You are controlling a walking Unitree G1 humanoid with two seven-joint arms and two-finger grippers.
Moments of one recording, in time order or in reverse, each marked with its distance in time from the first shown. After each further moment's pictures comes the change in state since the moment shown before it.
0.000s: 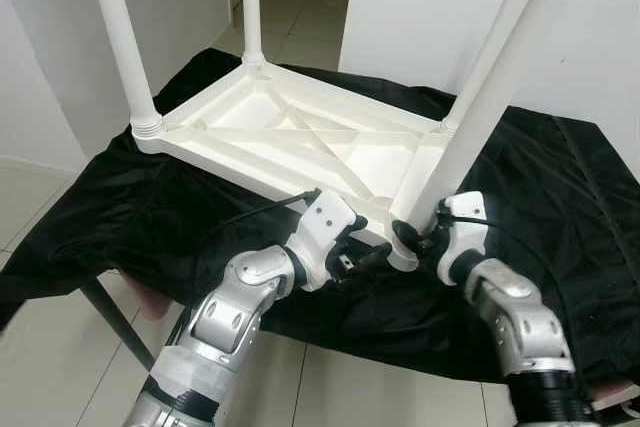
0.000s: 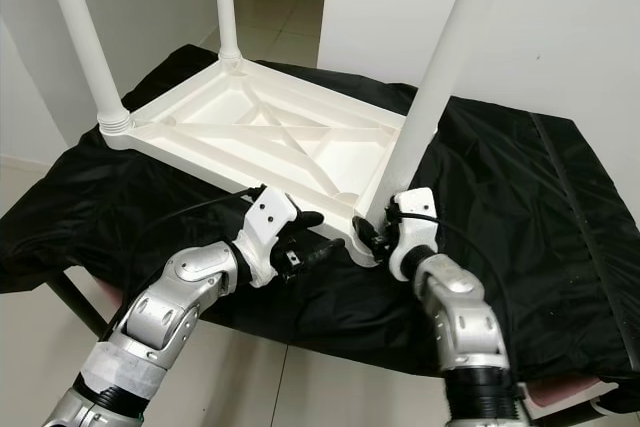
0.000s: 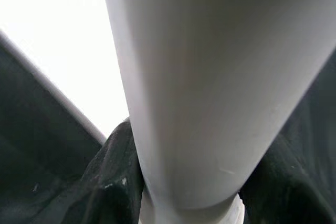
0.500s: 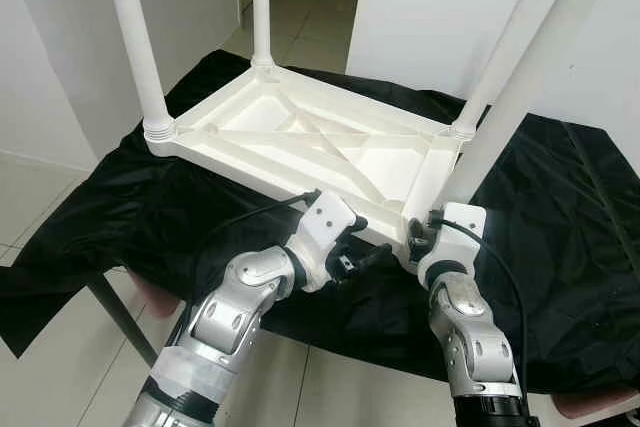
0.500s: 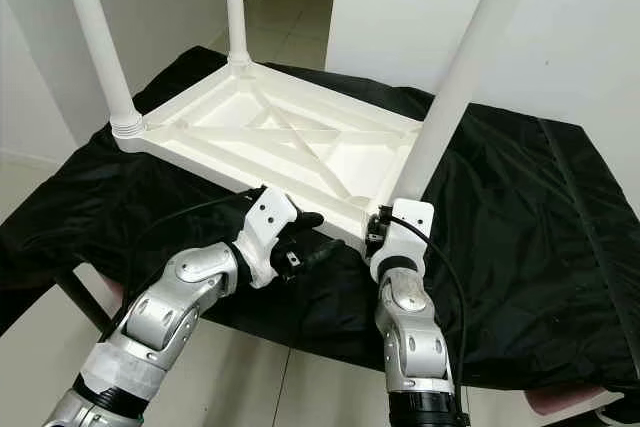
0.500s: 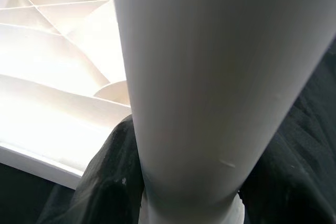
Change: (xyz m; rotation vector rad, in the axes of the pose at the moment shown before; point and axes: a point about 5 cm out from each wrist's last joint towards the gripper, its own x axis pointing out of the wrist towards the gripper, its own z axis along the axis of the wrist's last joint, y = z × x) left arm -0.001 -0.001 -0.002 -0.005 0.004 0.000; right arm -0.007 0.017 -0.003 0.098 -0.049 -0.407
